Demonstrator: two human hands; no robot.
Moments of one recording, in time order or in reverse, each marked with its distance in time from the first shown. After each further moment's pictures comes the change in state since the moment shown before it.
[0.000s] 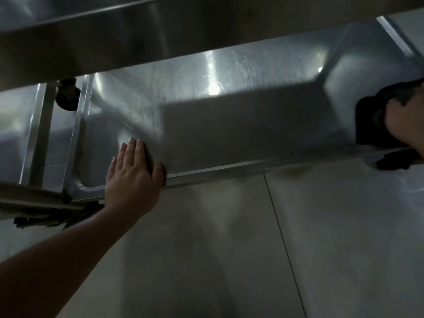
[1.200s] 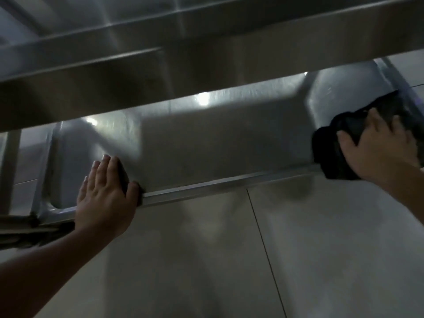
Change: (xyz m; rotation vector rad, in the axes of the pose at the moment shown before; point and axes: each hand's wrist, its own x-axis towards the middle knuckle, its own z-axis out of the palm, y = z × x) left_hand 0.002 -0.009 0.006 0.020 0.004 -0.004; right_hand -0.064 0.005 0.002 -0.006 0.093 -0.064
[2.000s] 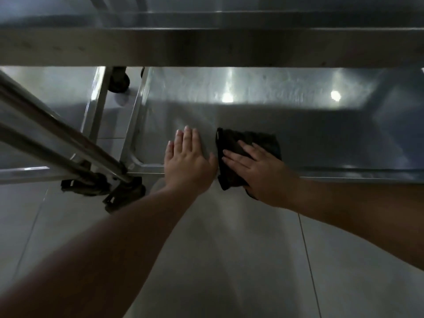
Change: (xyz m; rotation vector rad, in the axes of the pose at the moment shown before) left_hand -0.006 0.012 -0.008 -0.045 -0.085 -0.002; right_hand -0.154 -0.280 0.033 -0.208 -0.172 -1.256
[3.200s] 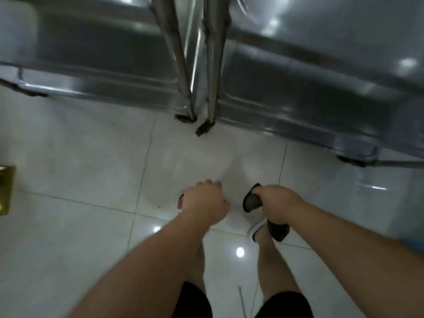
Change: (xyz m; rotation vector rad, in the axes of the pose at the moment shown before) left_hand -0.310 -0.056 -0.442 -0.052 -0.826 -0.090; right_hand -0.094 -0.243 -0.446 0.453 -1.087 0.335
